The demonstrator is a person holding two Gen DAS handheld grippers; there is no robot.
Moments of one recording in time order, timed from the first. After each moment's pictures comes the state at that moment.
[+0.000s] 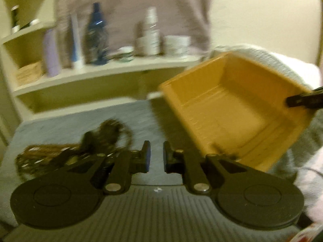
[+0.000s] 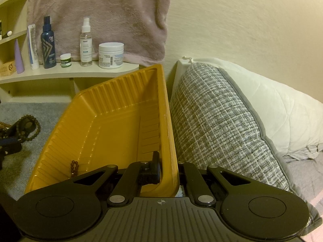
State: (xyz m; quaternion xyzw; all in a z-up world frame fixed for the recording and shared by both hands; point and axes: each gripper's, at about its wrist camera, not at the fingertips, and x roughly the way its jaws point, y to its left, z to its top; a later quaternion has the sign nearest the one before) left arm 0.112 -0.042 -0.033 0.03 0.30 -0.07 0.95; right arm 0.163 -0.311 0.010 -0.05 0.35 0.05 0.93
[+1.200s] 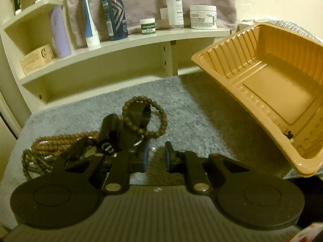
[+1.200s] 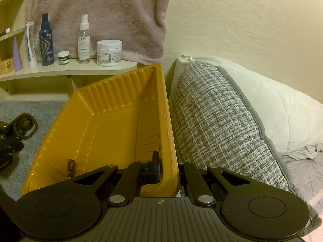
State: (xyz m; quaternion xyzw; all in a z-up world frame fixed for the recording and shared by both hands) left arm 0.146 -0.025 -0.071 0.07 0.33 -0.03 0.94; right arm 0.167 -0.314 0.007 -0.05 0.36 0.05 0.93
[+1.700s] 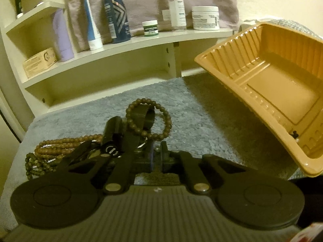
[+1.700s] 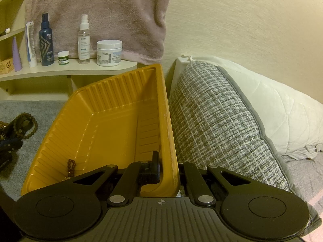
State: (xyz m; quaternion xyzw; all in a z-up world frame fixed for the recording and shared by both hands) left arm 0.147 -0.025 -0.074 0.08 0.32 -0.03 0.94; right arm 0.168 -0.314 0.007 -0.05 0.36 0.05 0.93
